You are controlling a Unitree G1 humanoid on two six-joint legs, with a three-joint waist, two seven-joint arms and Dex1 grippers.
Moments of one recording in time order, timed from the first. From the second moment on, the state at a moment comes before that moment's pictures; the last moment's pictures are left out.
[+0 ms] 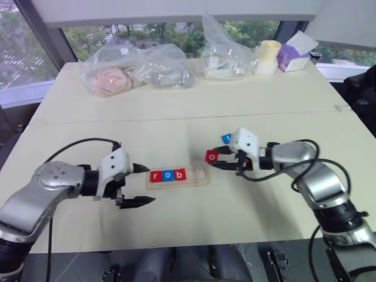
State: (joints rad) left arm -0.10 0.98 0.04 -0.48 -0.50 0.60 -1.08; right arm -0.51 -0.65 0.26 -0.21 0.25 0.52 1.04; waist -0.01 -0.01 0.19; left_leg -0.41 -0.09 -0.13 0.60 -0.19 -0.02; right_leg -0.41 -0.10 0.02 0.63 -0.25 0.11
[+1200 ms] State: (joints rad) left arm -0.01 0.94 0.09 -0.61 -0.54 0.66 -0.93; right arm -0.63 -0.51 0.43 0.10 0.06 0.28 1.14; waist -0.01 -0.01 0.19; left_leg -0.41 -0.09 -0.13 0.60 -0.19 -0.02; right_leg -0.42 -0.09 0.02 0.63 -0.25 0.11
